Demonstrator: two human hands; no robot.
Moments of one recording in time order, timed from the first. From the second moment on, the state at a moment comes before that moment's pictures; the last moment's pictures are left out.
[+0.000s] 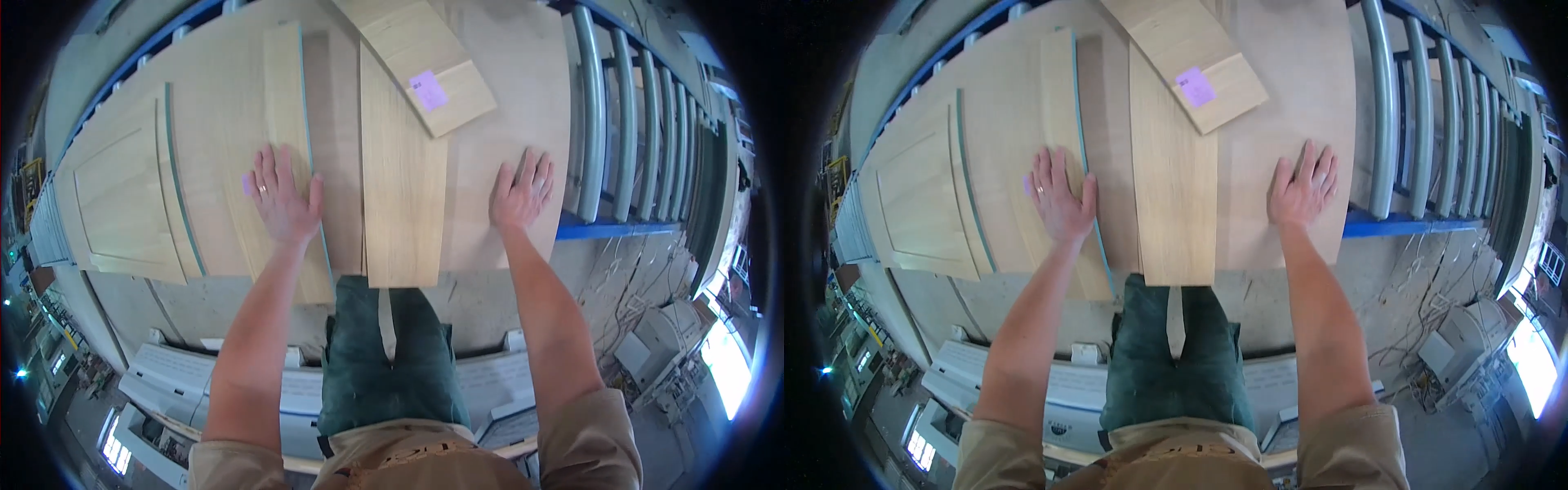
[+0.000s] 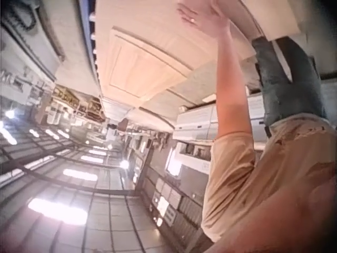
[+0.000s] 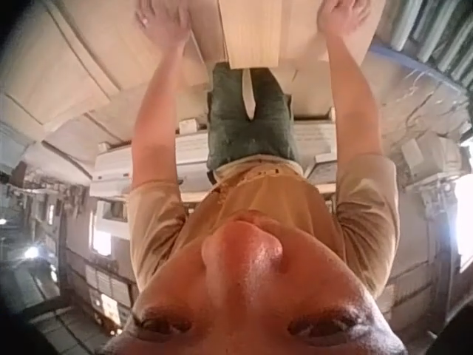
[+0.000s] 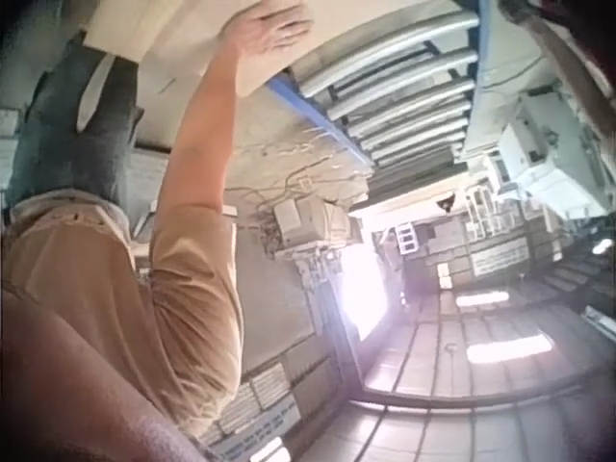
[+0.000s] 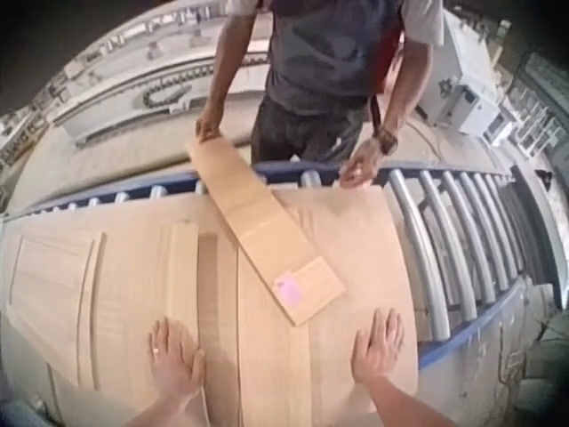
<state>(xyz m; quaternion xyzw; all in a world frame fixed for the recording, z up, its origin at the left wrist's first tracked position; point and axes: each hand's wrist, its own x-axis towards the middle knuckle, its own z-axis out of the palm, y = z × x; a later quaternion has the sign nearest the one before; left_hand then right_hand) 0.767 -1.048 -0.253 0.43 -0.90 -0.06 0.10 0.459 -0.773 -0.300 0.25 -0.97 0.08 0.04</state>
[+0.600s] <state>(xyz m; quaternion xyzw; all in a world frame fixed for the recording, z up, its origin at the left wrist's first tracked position) 0.768 -1.052 -0.242 0.44 -0.89 -0.09 0.07 0.462 -0.781 -0.284 0.25 -0.97 0.06 0.02</state>
